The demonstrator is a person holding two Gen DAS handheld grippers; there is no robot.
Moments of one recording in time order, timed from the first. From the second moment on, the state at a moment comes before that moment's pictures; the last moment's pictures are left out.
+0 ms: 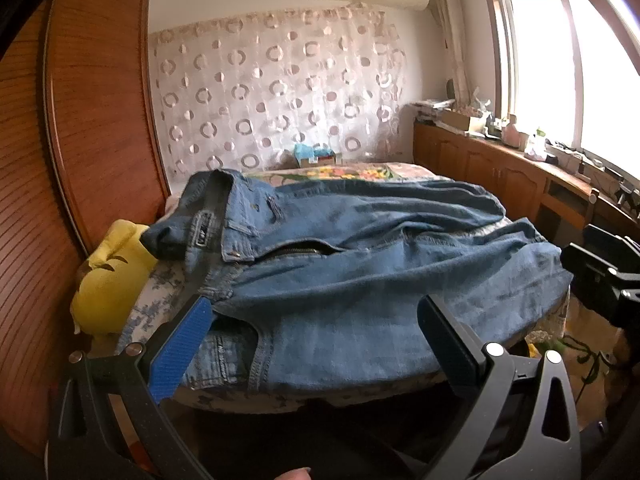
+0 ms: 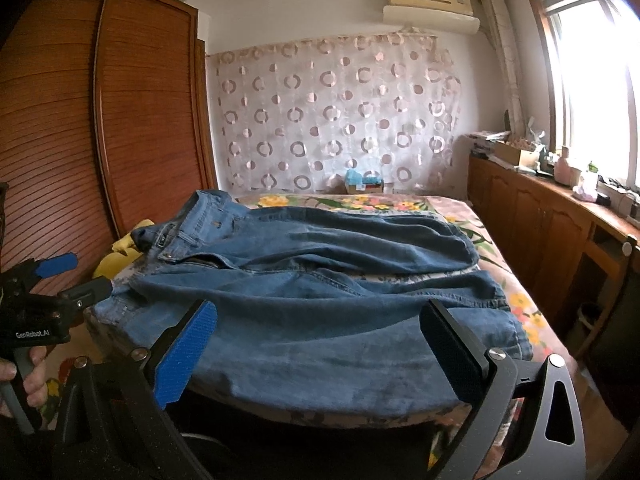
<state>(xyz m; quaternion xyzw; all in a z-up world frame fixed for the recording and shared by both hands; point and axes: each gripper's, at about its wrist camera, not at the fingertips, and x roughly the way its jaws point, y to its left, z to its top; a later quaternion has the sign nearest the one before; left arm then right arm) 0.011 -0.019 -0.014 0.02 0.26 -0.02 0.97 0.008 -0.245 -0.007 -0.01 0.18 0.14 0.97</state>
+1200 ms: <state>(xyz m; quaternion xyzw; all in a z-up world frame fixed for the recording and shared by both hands) 0.023 0.105 -0.069 -0.02 0.31 0.02 0.95 0.011 -0.265 -0.009 0.00 0.24 0.03 0.97</state>
